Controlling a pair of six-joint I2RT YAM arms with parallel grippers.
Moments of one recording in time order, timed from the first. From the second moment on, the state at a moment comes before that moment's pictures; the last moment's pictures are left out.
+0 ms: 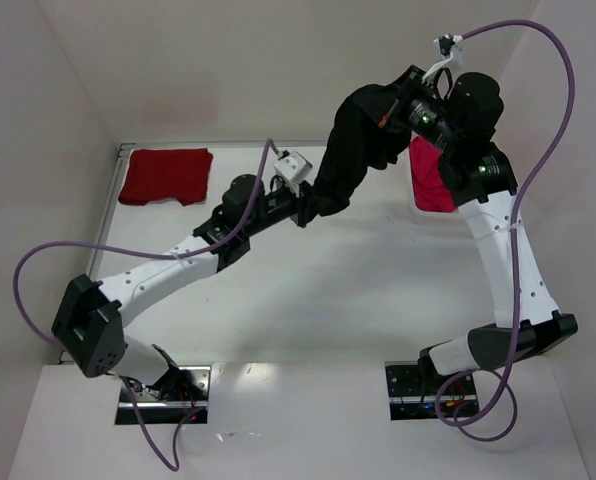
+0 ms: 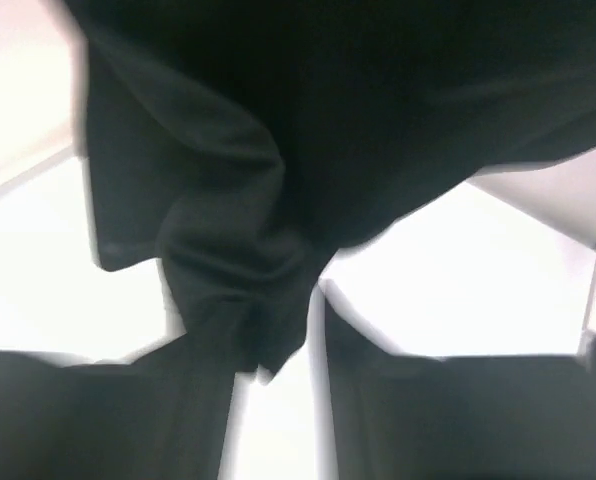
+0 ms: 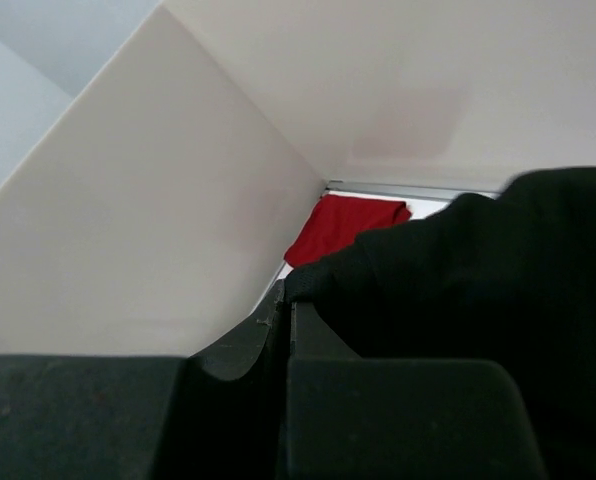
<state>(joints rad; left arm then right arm) -0.70 1.43 1.11 0.30 0.24 -0.13 0.26 1.42 1.81 -0.33 -0.38 0.64</state>
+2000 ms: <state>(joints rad) -0.68 1.43 1.87 -0.16 -0.58 0.04 0.73 1.29 1.08 -0.11 -0.29 0.37</state>
